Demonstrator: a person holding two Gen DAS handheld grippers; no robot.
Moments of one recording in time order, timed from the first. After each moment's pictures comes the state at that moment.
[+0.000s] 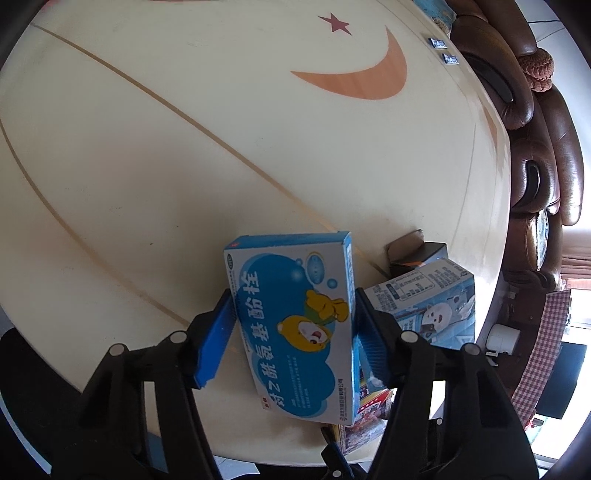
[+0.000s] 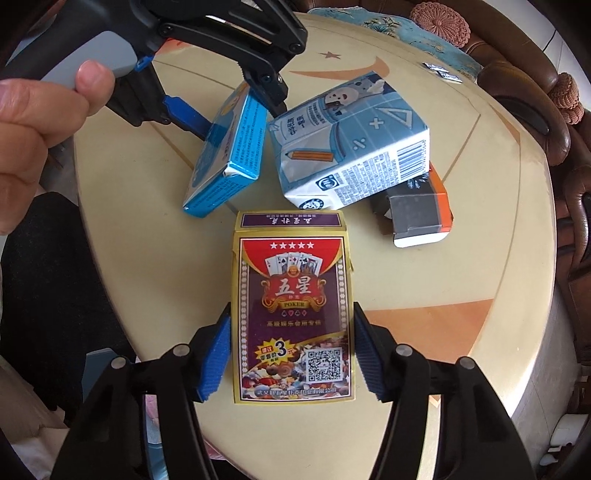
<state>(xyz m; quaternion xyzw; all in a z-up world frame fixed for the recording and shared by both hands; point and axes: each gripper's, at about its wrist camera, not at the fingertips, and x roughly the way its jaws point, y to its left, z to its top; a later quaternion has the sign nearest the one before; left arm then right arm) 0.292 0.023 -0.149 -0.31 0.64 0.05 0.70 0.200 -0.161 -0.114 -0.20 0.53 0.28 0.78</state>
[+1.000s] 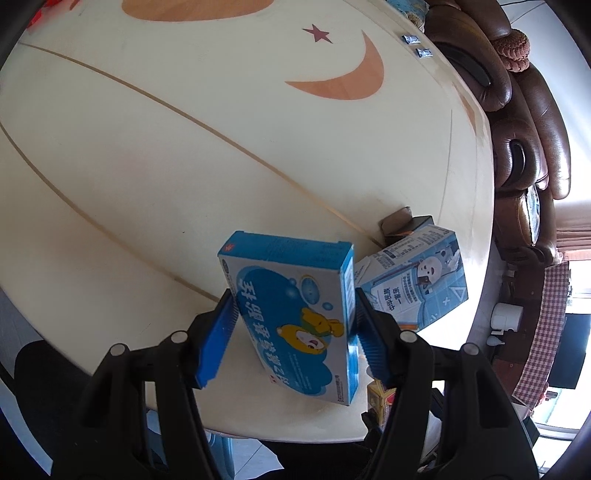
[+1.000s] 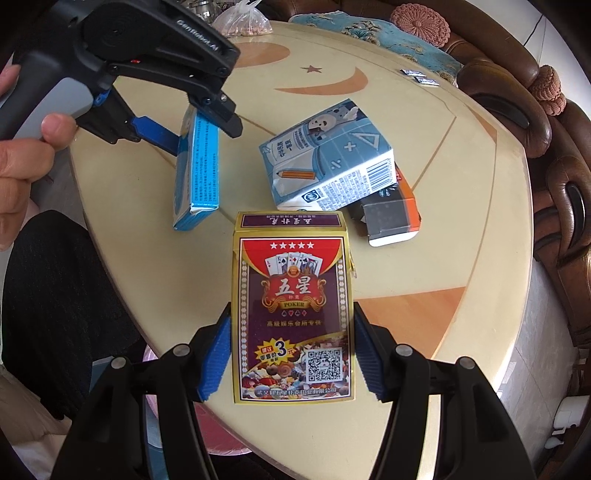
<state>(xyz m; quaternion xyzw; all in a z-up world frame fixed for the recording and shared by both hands) 0.284 0.023 -0.130 -0.28 0.63 0.01 0.72 0.191 -0.161 -0.082 -0.18 0.53 0.24 0.79</state>
